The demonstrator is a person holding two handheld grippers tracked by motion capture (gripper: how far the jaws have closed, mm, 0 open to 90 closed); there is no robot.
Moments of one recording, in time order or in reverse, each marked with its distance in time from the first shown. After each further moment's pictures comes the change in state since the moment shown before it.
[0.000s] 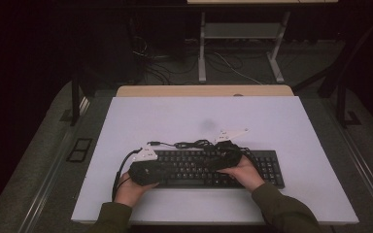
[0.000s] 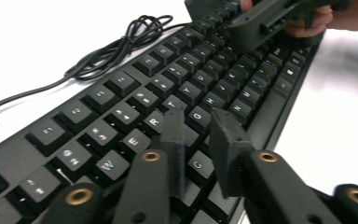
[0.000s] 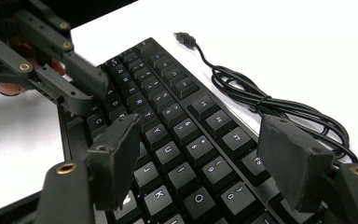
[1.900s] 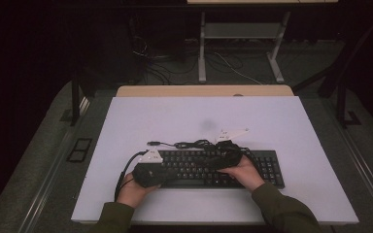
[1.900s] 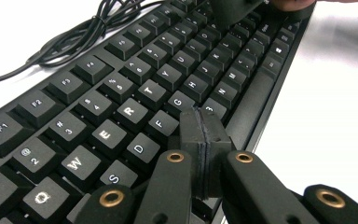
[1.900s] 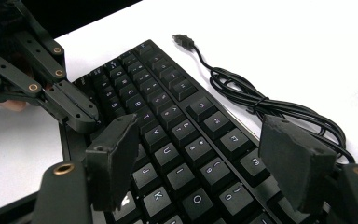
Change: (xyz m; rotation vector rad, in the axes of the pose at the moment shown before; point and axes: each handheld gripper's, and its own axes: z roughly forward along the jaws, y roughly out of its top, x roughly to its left) left arm -0.004 0.000 0.008 0.067 -0.042 0.028; right arm 0.000 0.000 -0.001 -0.006 -0.005 0.004
